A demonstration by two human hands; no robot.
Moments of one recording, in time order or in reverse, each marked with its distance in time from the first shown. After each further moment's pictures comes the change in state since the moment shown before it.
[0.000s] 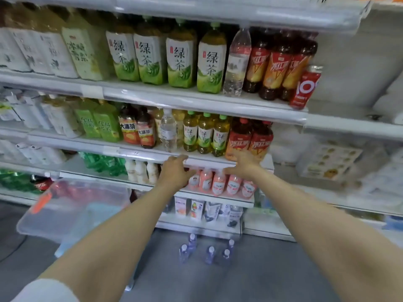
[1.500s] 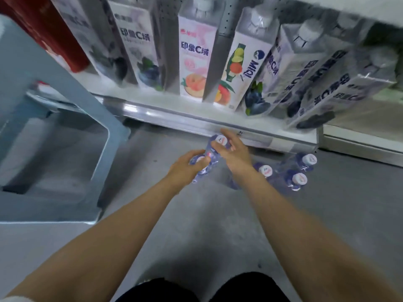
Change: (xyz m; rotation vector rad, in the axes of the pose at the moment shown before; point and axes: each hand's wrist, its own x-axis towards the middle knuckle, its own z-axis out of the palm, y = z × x) left_hand 0.077 -0.519 0.571 -0.541 -0.400 -0.438; right_hand 0.194 0.237 0.762 0.966 0.004 0.296
